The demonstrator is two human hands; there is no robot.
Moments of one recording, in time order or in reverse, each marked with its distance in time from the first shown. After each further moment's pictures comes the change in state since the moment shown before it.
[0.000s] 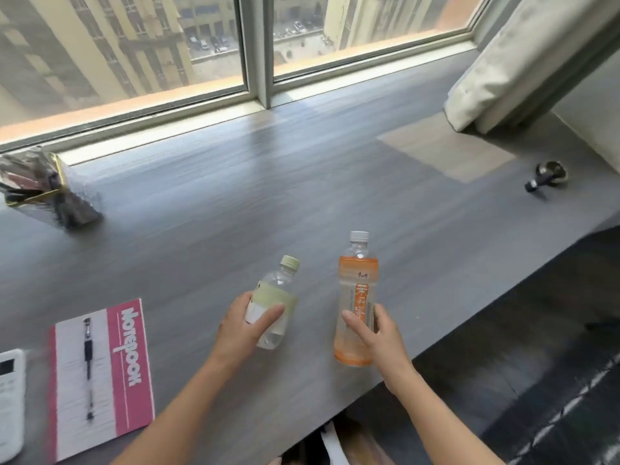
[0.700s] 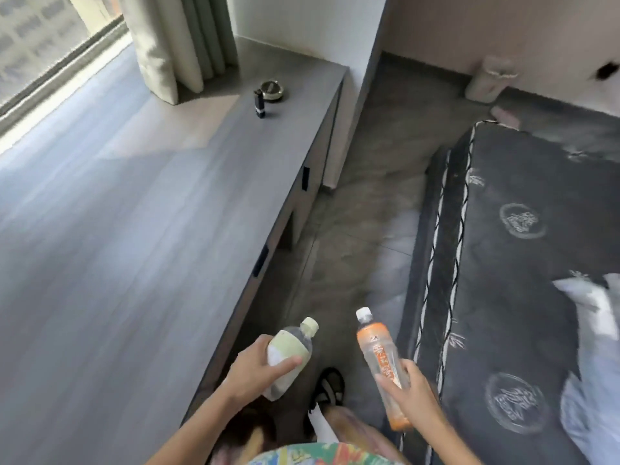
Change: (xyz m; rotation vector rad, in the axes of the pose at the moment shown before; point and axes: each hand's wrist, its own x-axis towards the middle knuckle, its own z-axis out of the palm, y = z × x) left_hand -0.111 0.006 0.287 0.772 -0.780 0.125; right_hand -0.207 0.267 -0.220 0.004 0.537 0.506
